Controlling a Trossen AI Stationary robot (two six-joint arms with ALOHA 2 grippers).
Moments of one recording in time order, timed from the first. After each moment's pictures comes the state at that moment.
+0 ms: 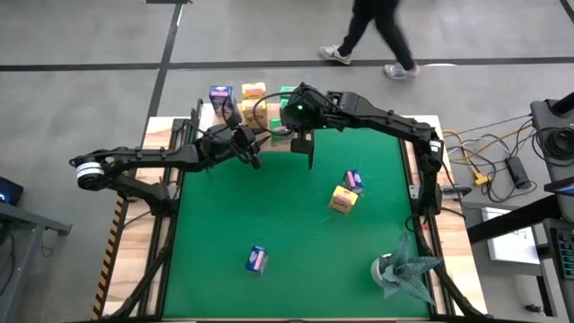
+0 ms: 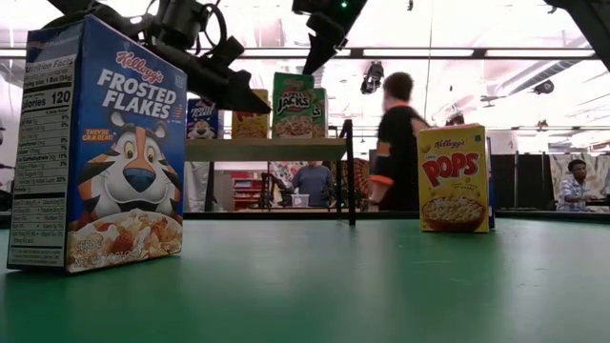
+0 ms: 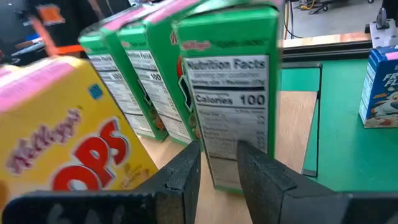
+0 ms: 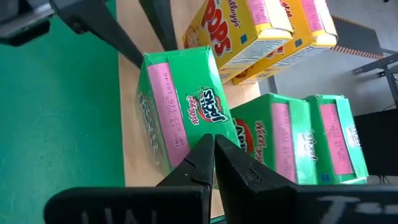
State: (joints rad) left arm 0.40 1.29 0.66 0.42 -0.20 0.26; right arm -0.30 1.93 2.12 -1.00 0.21 -0.40
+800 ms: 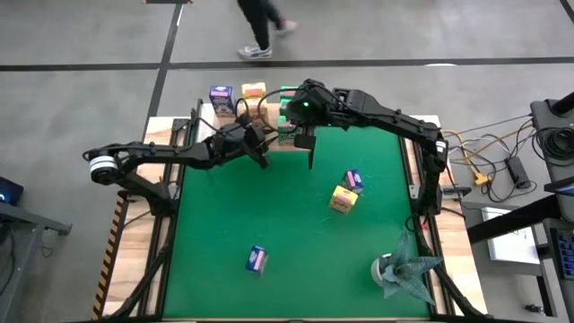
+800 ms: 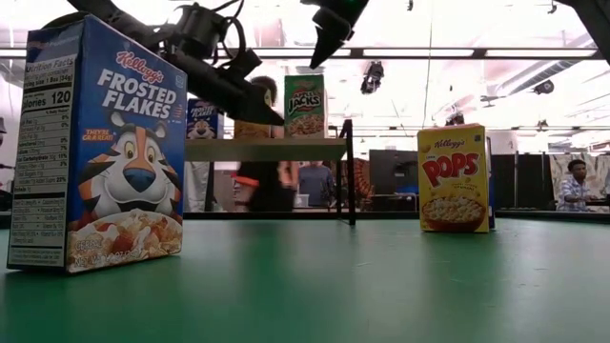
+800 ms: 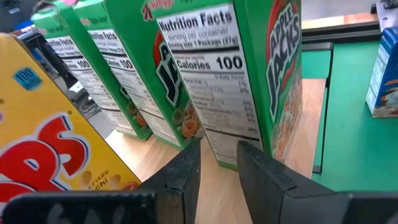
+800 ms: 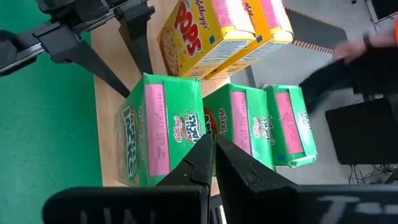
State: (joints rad) left arm 0.40 1.43 0.73 0.42 -0.20 0.26; right arm -0.30 1.89 2.12 -1.01 0.29 -0.42
